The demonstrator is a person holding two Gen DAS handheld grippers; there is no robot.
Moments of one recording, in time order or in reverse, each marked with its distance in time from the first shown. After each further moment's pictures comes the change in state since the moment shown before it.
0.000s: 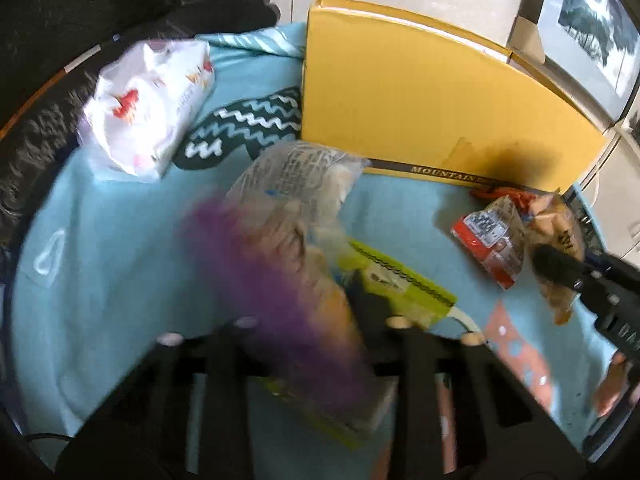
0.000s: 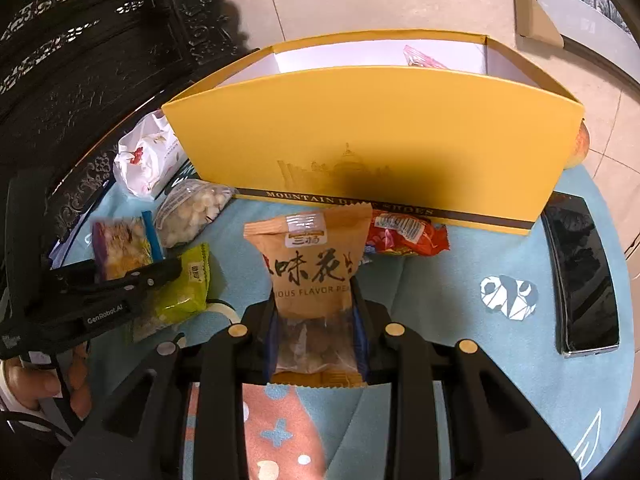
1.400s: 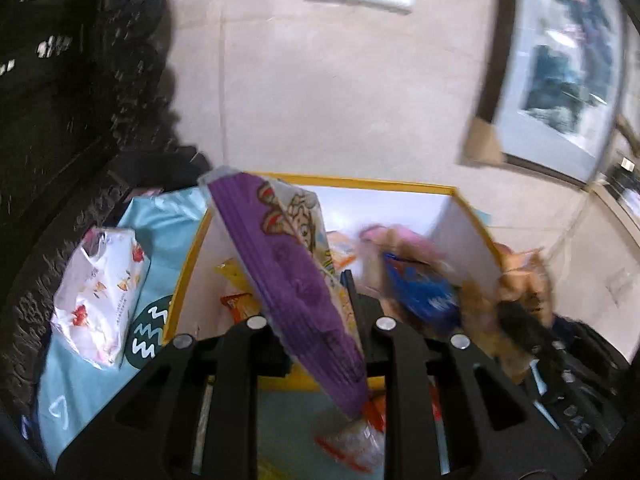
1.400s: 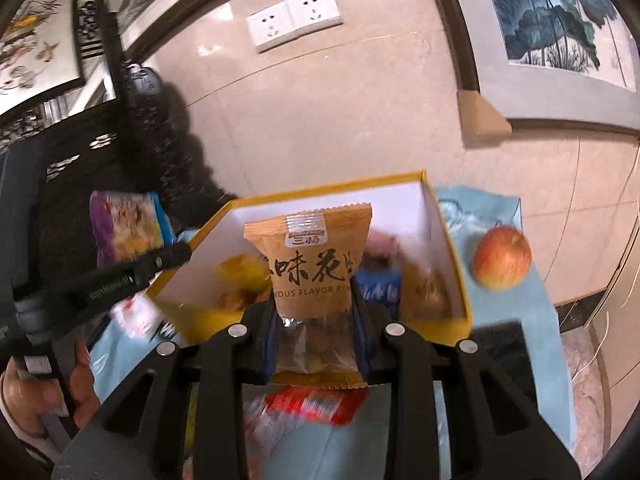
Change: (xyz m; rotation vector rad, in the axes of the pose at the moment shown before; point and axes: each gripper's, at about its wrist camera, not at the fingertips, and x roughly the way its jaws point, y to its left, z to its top) left arm -0.035 -0.096 0.160 0.000 -0.242 -0.049; right arm -0.051 -0.052 0.104 0.115 -0.350 -0.083
